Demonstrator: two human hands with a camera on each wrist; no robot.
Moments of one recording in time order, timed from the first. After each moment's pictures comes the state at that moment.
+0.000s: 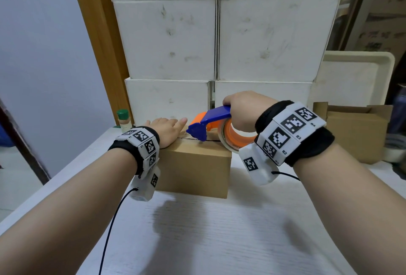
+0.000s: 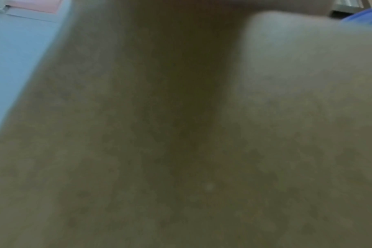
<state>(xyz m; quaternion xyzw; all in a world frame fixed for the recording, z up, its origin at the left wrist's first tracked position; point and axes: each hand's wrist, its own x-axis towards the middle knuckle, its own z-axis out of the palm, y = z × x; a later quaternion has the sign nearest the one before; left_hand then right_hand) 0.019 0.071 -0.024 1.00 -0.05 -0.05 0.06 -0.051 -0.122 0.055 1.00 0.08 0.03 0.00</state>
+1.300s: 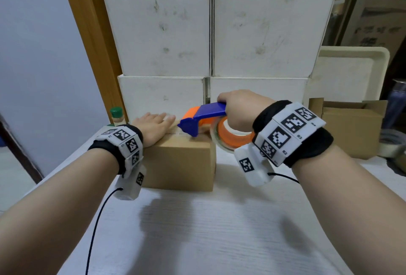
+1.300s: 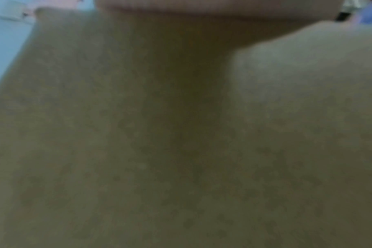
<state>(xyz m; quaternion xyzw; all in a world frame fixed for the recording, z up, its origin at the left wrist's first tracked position) 0.016 0.091 -0.020 1.00 -0.07 -0.06 0.04 -0.055 -0.129 0.051 0.99 0.10 0.05 -0.05</state>
